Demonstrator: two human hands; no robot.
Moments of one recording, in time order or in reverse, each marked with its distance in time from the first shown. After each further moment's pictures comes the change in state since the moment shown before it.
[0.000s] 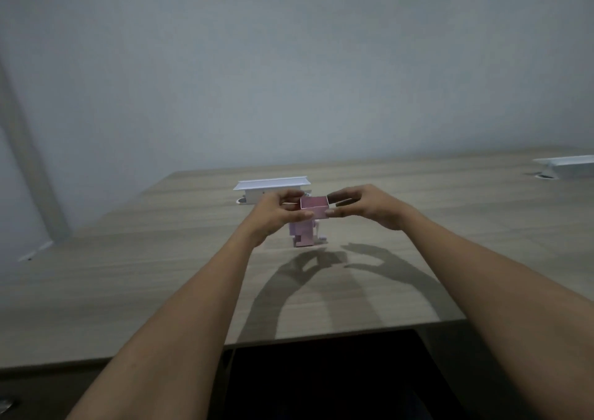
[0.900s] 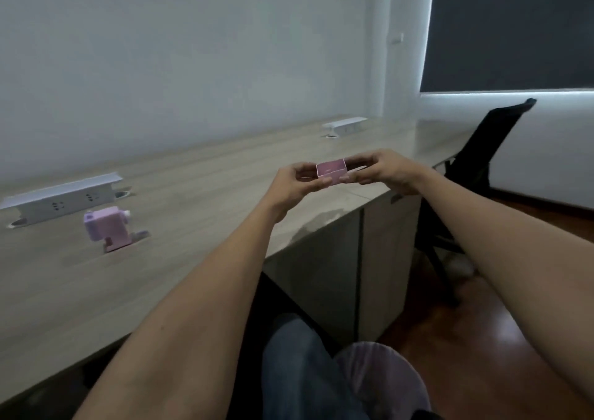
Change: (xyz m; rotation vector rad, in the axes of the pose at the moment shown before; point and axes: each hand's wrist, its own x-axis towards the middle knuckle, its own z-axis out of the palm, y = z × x) left_hand -0.018 0.095 0.336 -0.189 -0.503 0.228; right_hand -0.308 0.052 -0.191 -0.097 0.502 0.278
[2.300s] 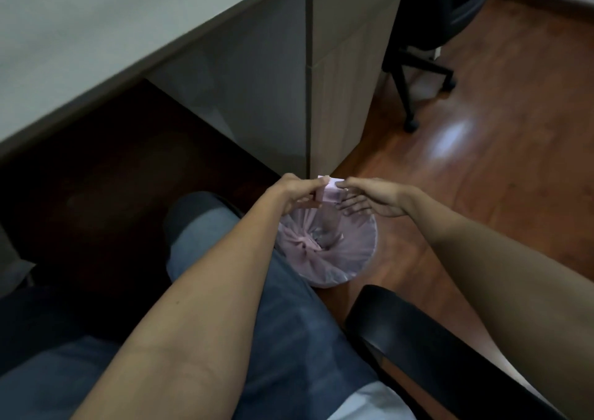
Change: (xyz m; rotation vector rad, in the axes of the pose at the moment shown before) left_hand -0.090 -0.315 0.209 -0.210 -0.258 -1.033; right_hand -0.165 0.347 0.133 0.486 -0.124 1.001
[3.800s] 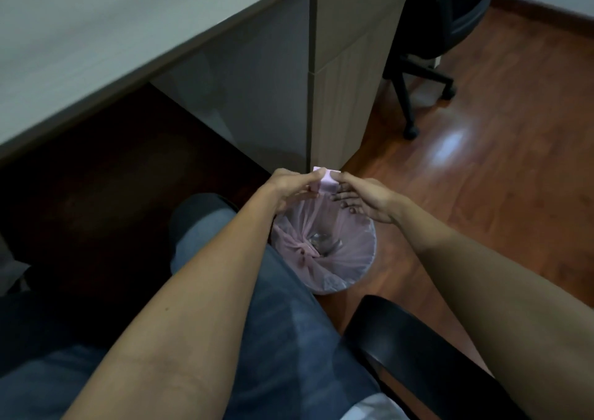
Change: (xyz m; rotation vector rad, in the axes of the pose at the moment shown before) left_hand -0.011 0.016 -0.010 -0.105 0.010 0.090; right_hand 0.006 -0.008 0.016 0.151 0.118 -0.108
